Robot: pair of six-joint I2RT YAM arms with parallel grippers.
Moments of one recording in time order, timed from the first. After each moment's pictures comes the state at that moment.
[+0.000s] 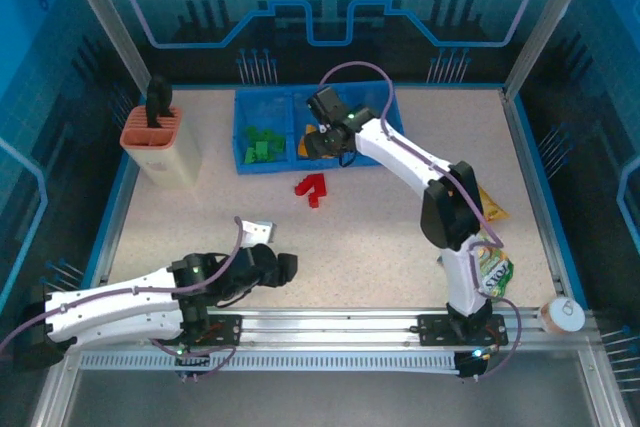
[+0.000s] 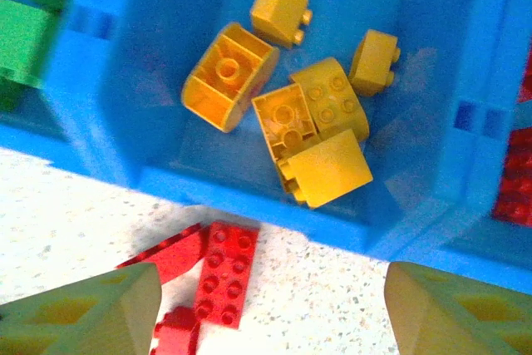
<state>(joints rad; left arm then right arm) -1.14 0.78 0.50 -0.63 -0.39 -0.92 0.66 2.04 1.89 -0.86 0.16 0.30</state>
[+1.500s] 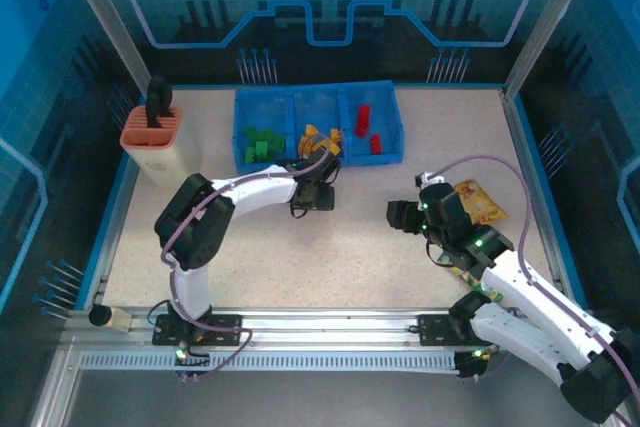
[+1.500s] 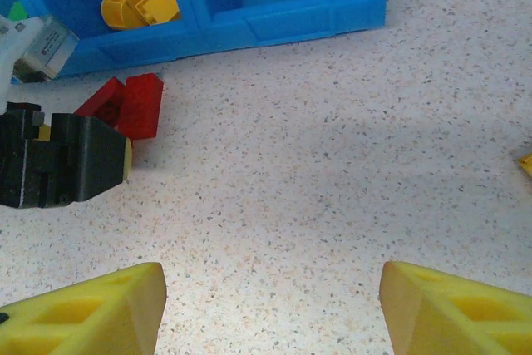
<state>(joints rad) -0.66 1.92 1.29 -0.58 -0.10 -0.66 0.57 0.80 0.65 -0.55 0.18 0.52</state>
